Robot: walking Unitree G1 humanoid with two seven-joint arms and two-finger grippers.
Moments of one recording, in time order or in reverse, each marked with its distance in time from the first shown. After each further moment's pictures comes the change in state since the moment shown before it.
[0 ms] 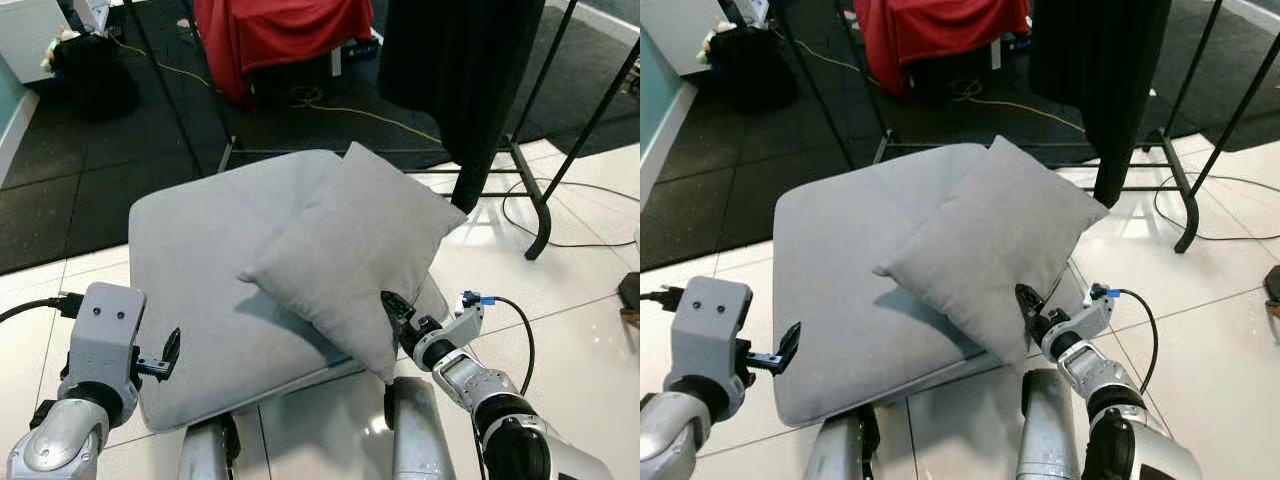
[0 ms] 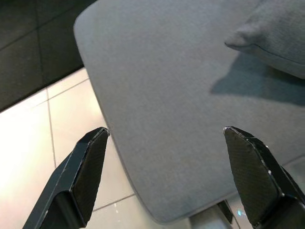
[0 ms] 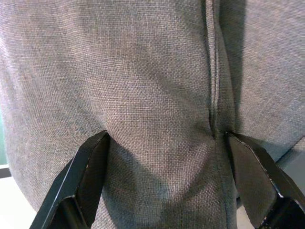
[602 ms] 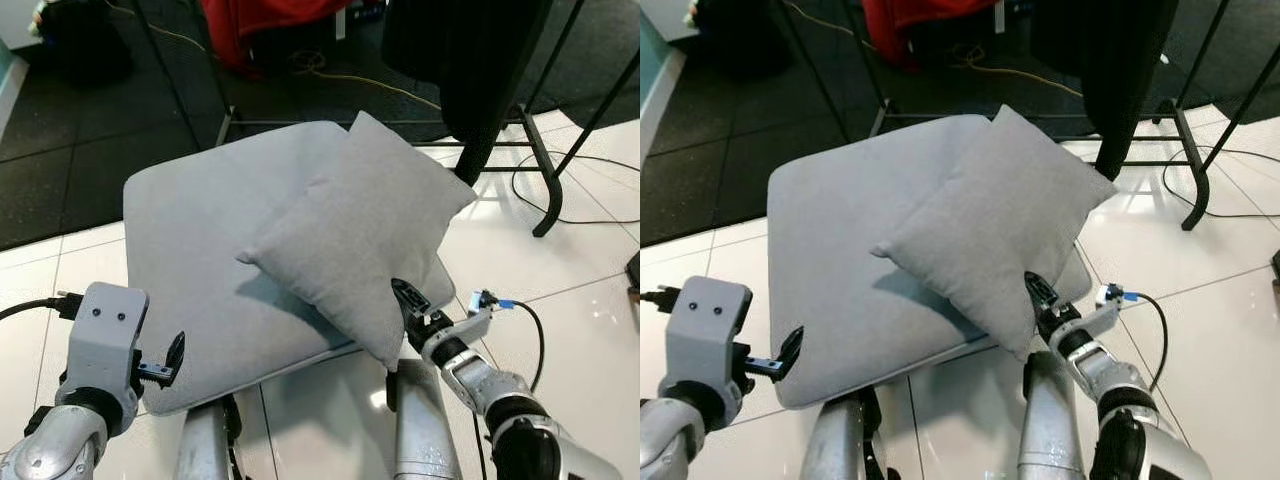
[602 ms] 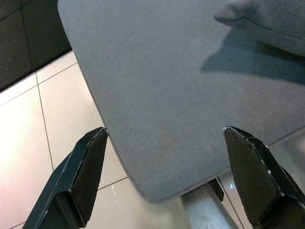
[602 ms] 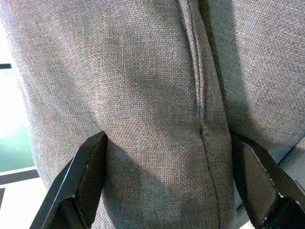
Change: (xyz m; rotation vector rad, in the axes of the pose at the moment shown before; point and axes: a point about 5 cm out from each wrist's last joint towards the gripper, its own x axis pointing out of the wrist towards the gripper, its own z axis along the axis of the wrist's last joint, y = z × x) left arm -0.015 -0.001 0.009 0.000 0.013 -0.001; right arm 0.001 0.016 0.002 0.109 0.026 0.206
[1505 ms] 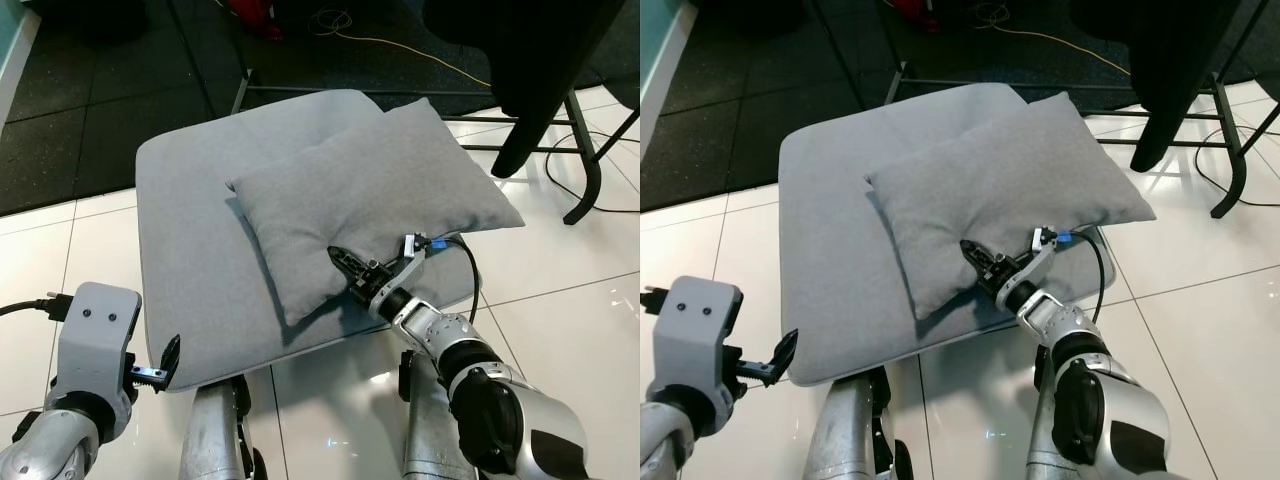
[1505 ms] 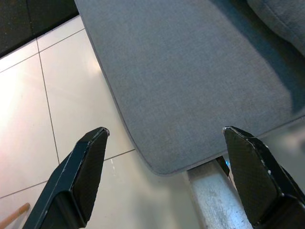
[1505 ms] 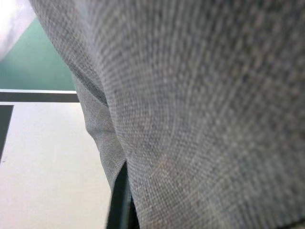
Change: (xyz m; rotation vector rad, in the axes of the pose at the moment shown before) left arm -0.006 0.000 0.001 -0.011 0.025 -0.008; right arm 0.052 0.067 -0.025 -0.184 0.169 0.189
